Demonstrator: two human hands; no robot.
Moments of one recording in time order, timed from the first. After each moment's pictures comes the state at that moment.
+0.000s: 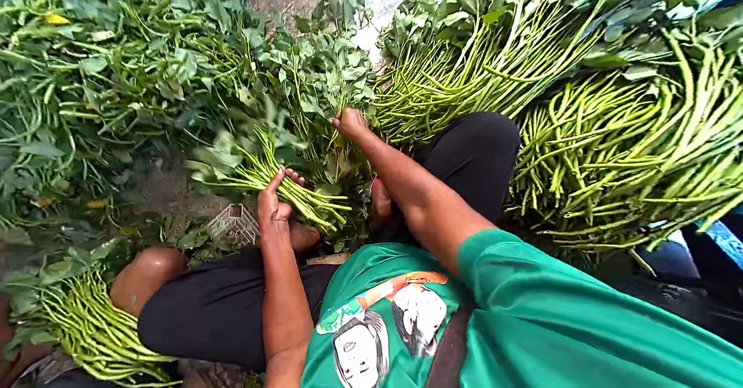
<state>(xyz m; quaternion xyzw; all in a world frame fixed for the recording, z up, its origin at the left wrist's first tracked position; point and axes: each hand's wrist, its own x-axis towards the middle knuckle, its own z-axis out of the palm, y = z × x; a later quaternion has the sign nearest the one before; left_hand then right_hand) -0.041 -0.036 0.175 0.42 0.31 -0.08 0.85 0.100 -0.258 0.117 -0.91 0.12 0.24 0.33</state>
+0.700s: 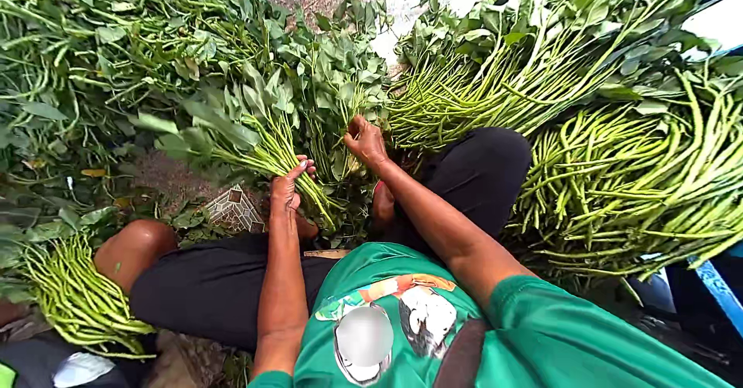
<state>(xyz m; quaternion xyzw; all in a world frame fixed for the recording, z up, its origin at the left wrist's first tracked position) -0.041 -0.036 0.157 0.55 0.26 -0.13 0.78 0.037 -0.252 0.148 -0.90 0.04 0.11 0.41</state>
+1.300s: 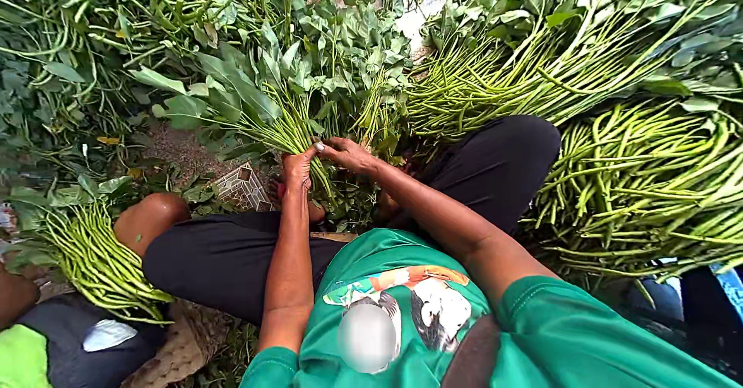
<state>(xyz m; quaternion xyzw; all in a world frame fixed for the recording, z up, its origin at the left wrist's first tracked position) -0.037 -0.048 0.155 0.63 0.32 -0.02 0.71 -0.006 -0.197 0.156 -0.78 -0.10 0.35 0.51</state>
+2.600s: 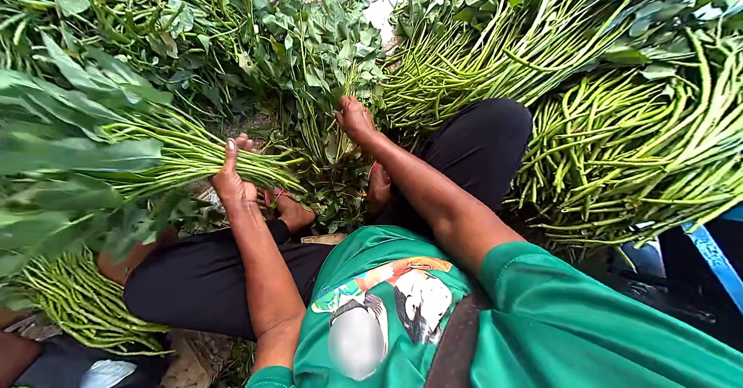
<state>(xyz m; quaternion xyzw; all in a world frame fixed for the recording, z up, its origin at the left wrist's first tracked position) -0.047 0.016 0.195 0.56 0.22 0.09 0.79 0.052 -0.246 0.126 -0.93 0.01 0.20 0.31</state>
